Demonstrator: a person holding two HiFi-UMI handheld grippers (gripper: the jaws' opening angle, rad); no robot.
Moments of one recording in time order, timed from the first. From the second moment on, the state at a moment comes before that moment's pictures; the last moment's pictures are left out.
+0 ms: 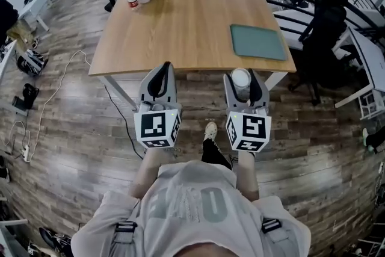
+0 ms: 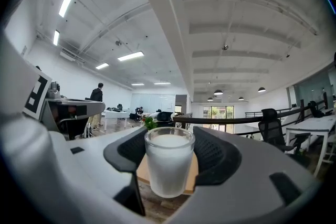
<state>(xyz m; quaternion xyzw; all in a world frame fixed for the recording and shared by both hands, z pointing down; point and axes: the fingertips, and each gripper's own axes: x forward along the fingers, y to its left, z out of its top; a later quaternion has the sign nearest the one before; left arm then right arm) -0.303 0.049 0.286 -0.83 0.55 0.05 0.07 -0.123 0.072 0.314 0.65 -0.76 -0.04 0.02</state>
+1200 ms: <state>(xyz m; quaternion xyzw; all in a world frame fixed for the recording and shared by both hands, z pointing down) -0.124 -0.286 0.265 -0.86 0.50 0.07 0.05 0.031 -0.240 0.284 0.66 -0.75 -0.02 0.03</state>
